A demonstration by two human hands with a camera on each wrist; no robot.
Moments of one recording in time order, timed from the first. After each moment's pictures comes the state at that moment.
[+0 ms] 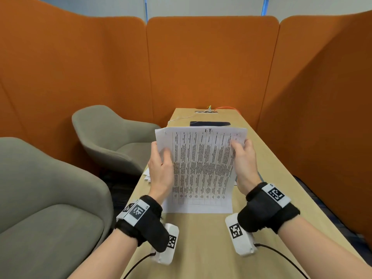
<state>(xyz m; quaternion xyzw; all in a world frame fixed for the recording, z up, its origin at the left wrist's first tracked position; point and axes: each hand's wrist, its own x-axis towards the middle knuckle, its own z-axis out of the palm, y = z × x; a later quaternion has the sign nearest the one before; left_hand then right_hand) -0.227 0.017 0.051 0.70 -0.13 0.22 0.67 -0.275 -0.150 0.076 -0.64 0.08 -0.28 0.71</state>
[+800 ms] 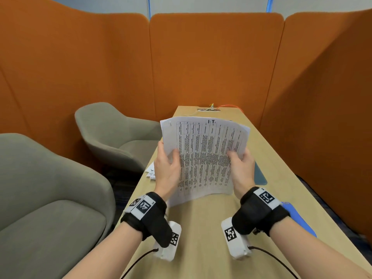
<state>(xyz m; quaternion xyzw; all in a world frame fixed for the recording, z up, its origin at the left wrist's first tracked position) -0.222 0.011 0.039 0.72 -0.12 0.22 0.65 -0.267 -0.146 0.048 -0.66 0.15 -0.31 0.67</state>
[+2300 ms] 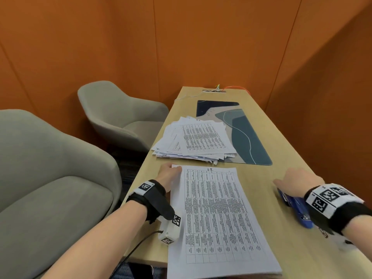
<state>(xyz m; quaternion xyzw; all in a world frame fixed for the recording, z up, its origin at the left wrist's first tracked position) -0.198 0.035 -0.046 0.78 0.08 -0.15 0.61 -0.328 -0.252 0.015 -0.95 0.30 0.10 0.00</state>
